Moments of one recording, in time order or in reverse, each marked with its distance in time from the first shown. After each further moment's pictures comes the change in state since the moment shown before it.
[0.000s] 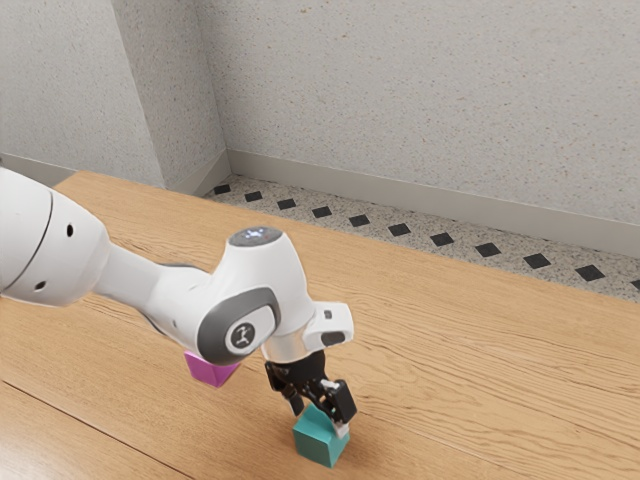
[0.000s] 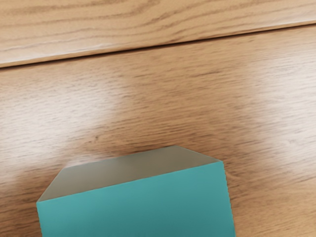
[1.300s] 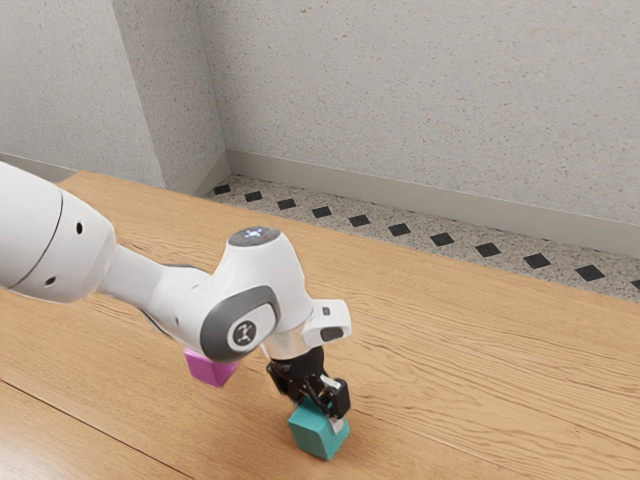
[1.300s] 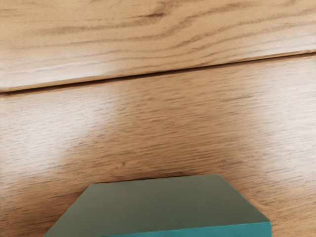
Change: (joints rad) arm -0.002 0.011 0.027 0.014 0.018 0.026 -0.010
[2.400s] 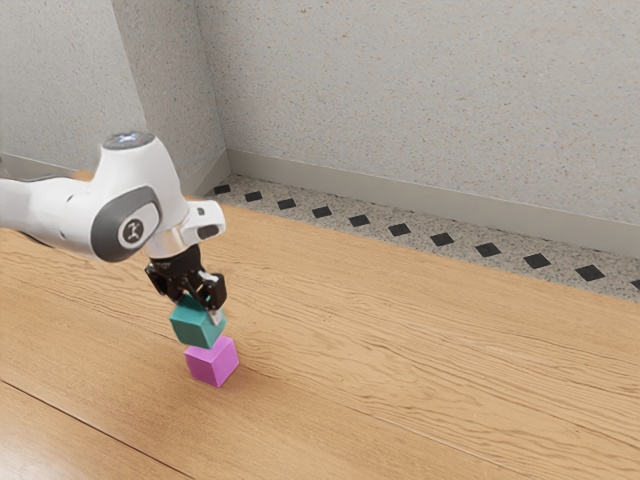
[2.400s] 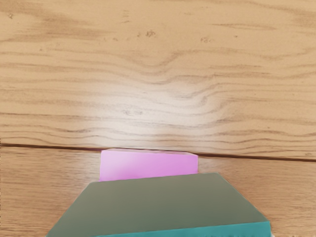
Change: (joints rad) arm 0.004 -0.234 0.437 -0.011 0.189 -0.204 0.073
